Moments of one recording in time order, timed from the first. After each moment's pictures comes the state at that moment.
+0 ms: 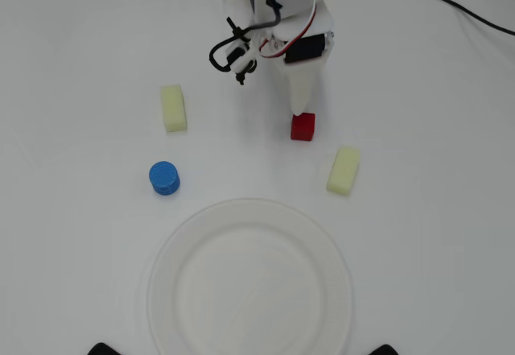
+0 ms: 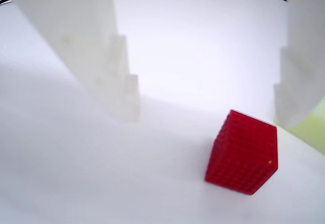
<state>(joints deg) -19.4 109.2 119.7 65.9 2.3</state>
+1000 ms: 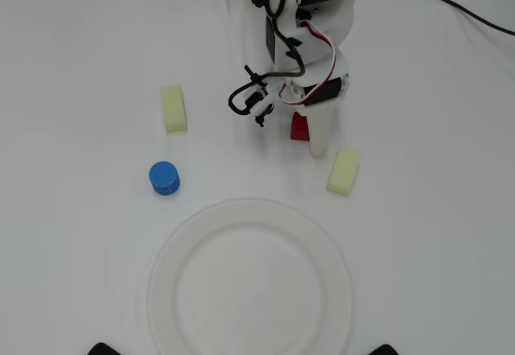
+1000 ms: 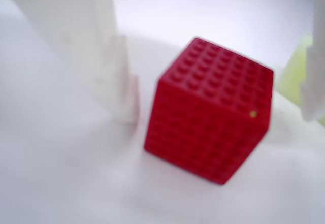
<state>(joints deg) -22.5 91.7 117.7 49.7 0.4</state>
